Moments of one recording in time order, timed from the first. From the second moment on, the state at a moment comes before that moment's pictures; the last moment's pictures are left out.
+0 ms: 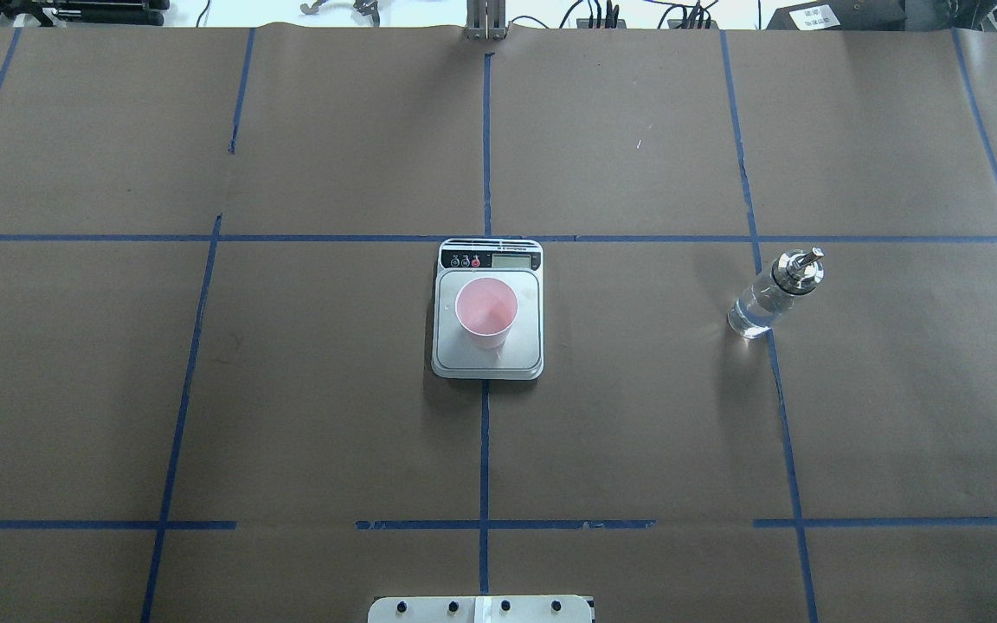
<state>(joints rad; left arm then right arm) -1.36 -1.95 -1.93 -1.26 -2.08 -0.01 1.43 -1.62 2.02 -1.50 2.36 0.51</state>
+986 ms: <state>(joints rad) -1.56 -1.75 -1.64 -1.62 -2.16 0.24 0.92 -1.70 2.37 -1.31 1.88 1.06</state>
